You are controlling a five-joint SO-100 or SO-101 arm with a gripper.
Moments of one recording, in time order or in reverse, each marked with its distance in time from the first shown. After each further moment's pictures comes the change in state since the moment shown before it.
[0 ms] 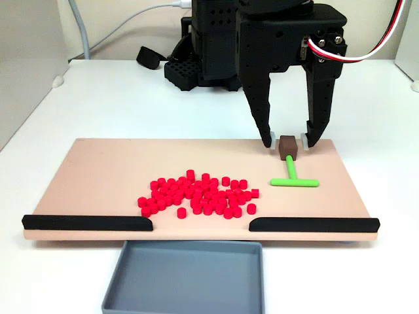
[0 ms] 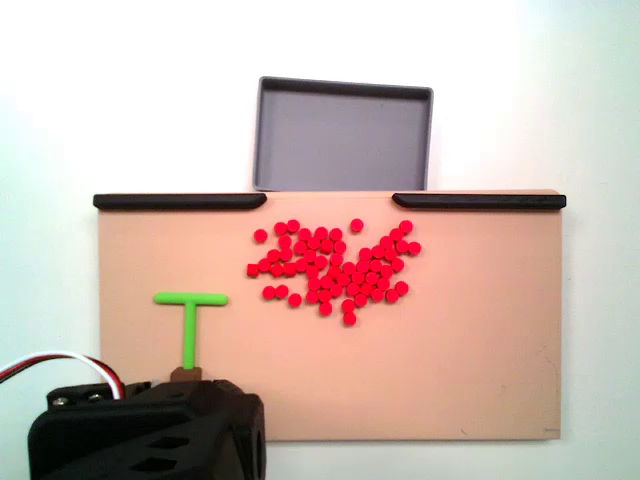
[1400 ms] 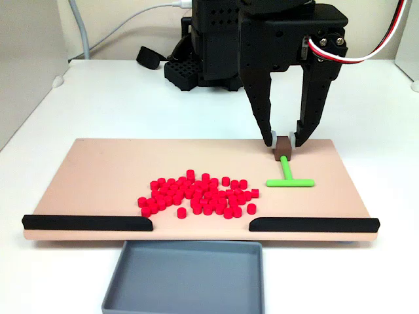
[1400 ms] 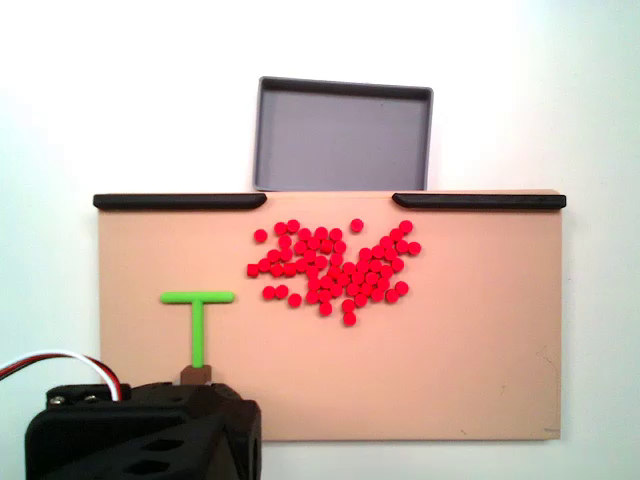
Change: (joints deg) arm -0.6 0.0 0.0 0.2 2.5
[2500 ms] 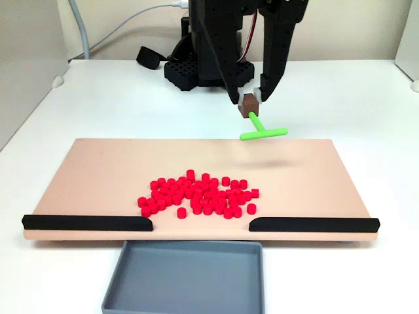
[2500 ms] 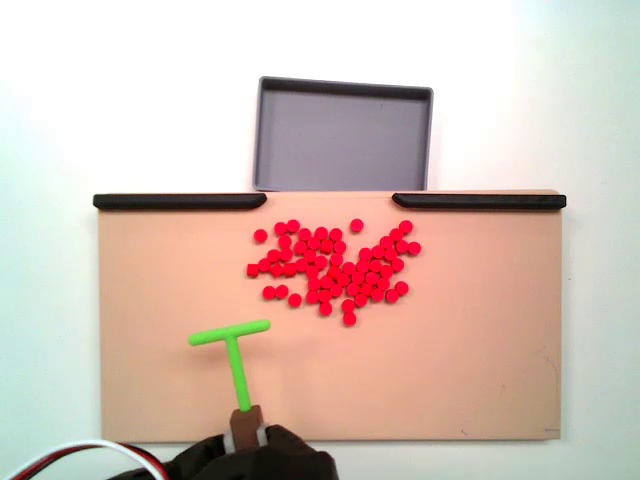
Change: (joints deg) arm 8.9 12.5 0.0 11.1 -20.0
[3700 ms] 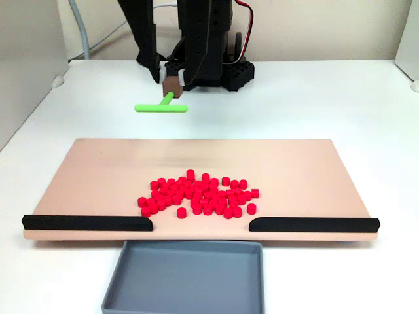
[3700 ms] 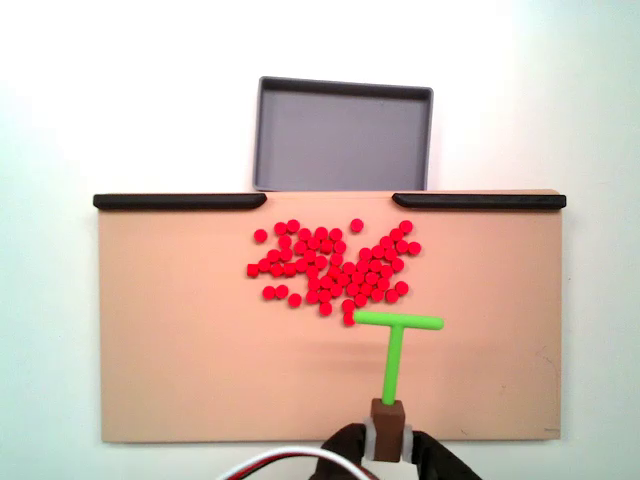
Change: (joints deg) arm 15.3 6.0 0.0 -0.5 1.1
